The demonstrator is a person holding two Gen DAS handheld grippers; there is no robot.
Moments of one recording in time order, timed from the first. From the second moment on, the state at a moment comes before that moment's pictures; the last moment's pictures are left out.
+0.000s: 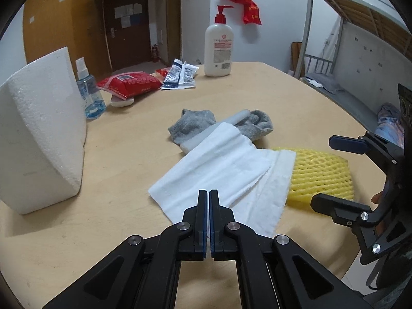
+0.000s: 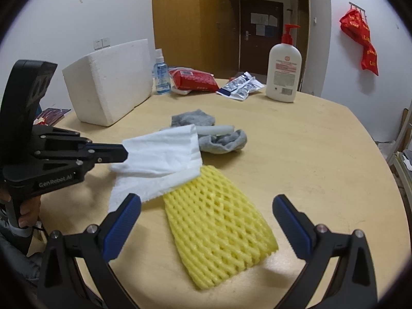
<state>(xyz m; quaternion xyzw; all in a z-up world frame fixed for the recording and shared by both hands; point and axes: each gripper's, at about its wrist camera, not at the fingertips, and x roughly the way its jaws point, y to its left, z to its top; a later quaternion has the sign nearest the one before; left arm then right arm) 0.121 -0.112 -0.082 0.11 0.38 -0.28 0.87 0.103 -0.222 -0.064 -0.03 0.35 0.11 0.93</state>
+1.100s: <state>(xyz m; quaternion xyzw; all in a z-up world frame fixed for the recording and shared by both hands) 0.119 -0.139 -0.100 0.16 0.39 -0.31 0.85 0.107 -0.221 -0.075 -0.09 0.40 0.13 0.90</state>
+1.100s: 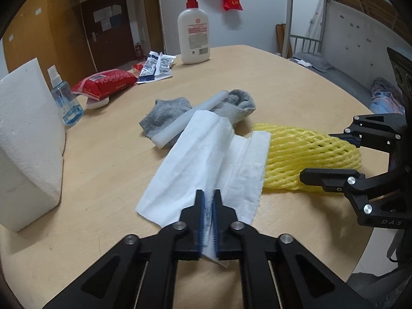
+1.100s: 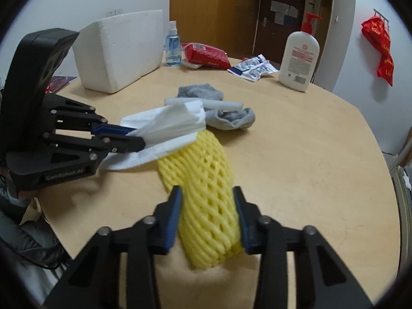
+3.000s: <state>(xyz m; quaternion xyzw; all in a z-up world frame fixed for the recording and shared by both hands) 0.032 -0.082 0.035 0.08 0.20 -0.28 0.94 0.042 -0.249 0.031 0.06 0.21 0.08 0.97</state>
